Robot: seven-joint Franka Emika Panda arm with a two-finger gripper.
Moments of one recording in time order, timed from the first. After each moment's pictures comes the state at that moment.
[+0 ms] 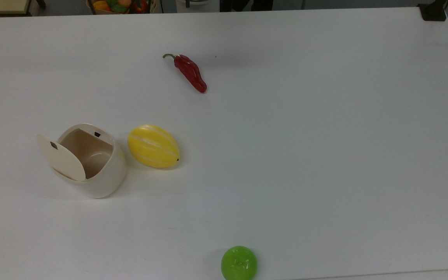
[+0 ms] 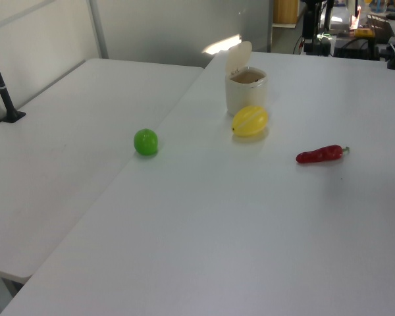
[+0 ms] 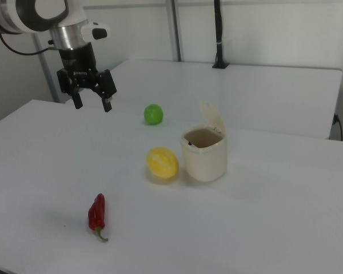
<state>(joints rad) 0.04 0.04 0.01 -1.54 -0.05 1.56 -0.07</state>
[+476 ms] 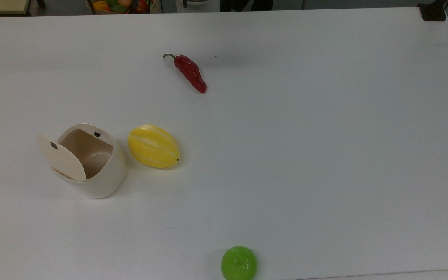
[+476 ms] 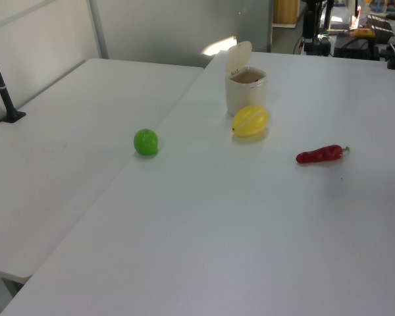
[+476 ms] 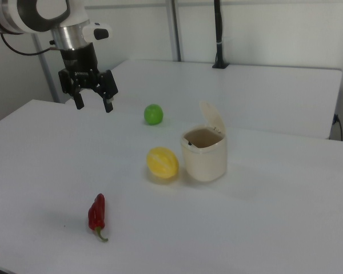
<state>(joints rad) 0.04 0.04 0.01 -1.54 -0.05 1.56 -0.07</state>
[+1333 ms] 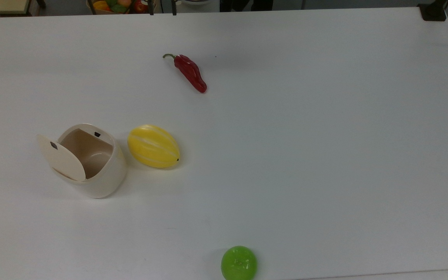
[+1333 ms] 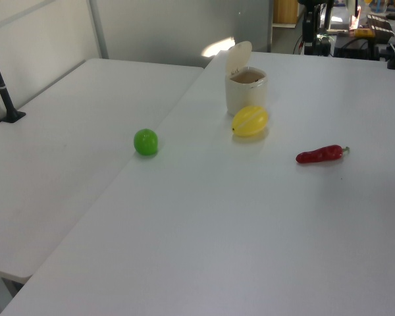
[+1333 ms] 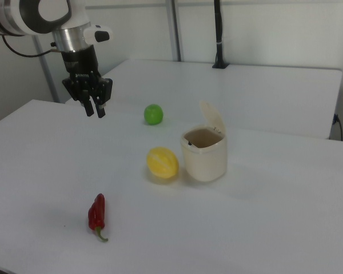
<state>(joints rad) 0.04 0.05 0.01 -1.54 -0.05 1.56 -0.07</state>
